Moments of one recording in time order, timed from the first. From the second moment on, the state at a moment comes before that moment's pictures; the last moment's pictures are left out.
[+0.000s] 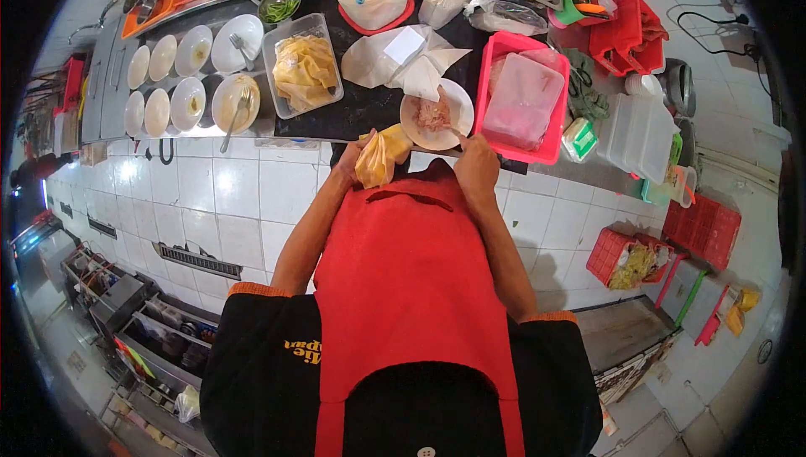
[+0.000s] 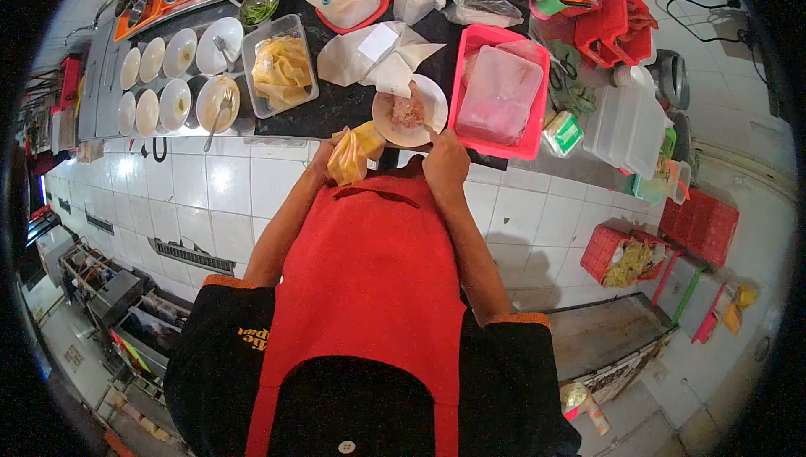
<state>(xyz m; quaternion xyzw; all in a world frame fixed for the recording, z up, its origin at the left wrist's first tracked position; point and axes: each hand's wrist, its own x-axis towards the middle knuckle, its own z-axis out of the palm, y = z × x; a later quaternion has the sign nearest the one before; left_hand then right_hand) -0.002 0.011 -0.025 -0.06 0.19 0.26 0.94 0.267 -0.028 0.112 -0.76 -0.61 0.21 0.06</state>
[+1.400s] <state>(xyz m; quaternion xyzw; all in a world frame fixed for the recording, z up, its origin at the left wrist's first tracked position) 0.000 0.019 0.070 -0.04 0.21 0.30 0.93 0.280 -0.018 0.139 -0.52 -0.54 0.54 0.39</state>
